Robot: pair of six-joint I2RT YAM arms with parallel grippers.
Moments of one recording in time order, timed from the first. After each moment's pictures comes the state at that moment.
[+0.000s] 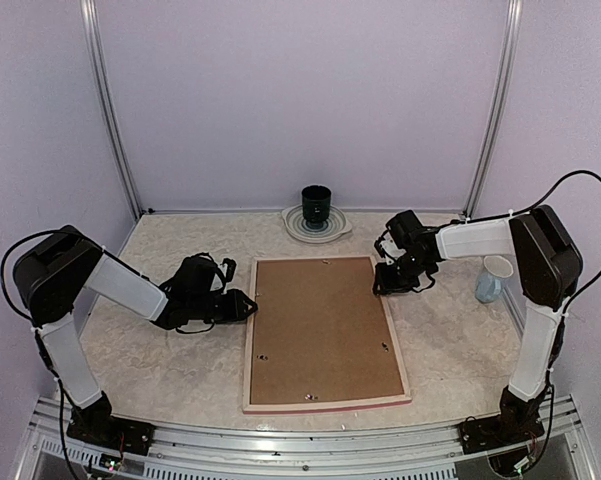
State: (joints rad) left arm -0.59 1.81 0.70 0.44 0.19 -0.59; right arm 0.47 1.93 1.23 -0.39 -0.11 0.25
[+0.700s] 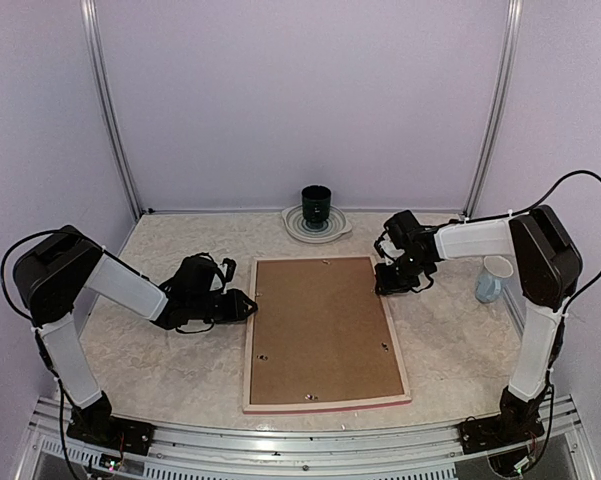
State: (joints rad) left arm -0.59 1.81 0.70 0.44 0.19 -0.59; right arm 0.48 1.93 1.24 -0.41 -0.07 0.26
